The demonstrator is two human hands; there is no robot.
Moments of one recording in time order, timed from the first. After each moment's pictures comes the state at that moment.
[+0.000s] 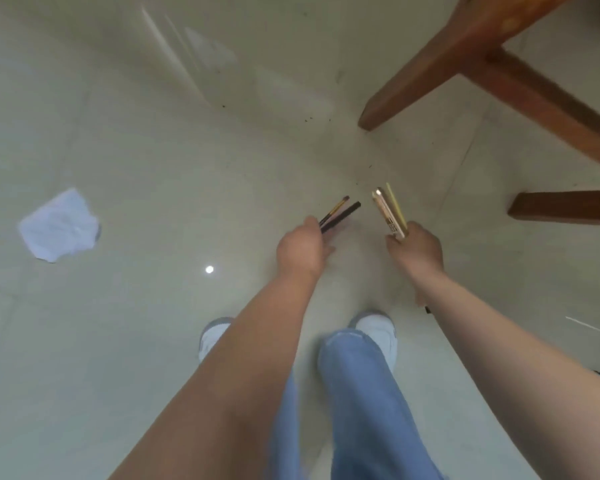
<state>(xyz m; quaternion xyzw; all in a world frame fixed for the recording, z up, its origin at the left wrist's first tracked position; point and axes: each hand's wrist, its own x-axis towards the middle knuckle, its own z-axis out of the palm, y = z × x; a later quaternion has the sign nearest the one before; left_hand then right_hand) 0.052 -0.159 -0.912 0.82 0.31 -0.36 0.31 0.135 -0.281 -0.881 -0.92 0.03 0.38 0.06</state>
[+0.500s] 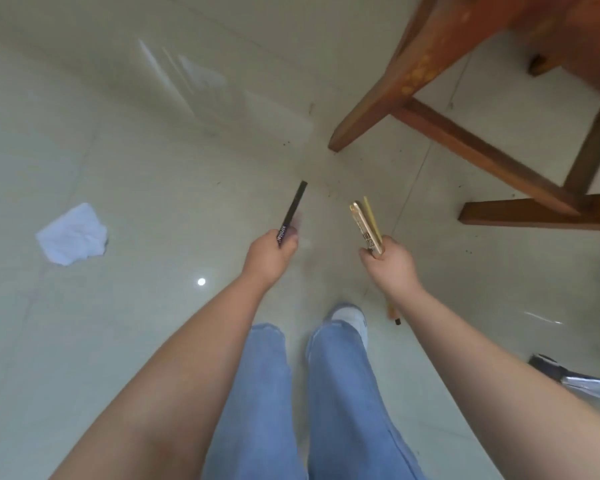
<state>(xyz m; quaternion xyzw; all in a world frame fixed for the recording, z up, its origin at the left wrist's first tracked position) 0.040 -0.141 -0.854 0.72 0.42 -0.27 0.49 0.125 -0.283 -0.811 -0.90 0.03 0.40 0.15</state>
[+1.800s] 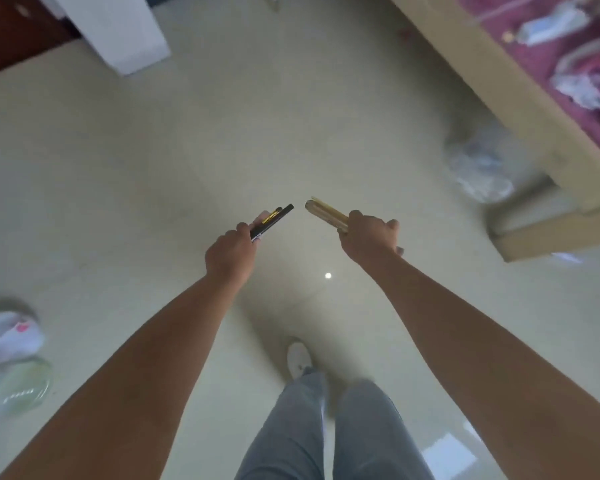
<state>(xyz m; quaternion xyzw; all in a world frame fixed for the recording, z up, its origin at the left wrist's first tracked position) -0.810 -0.466 -0.295 0.09 0.98 0.00 0.20 -0.765 -0.271 -0.281 -0.20 -0.94 0.13 -0.25</state>
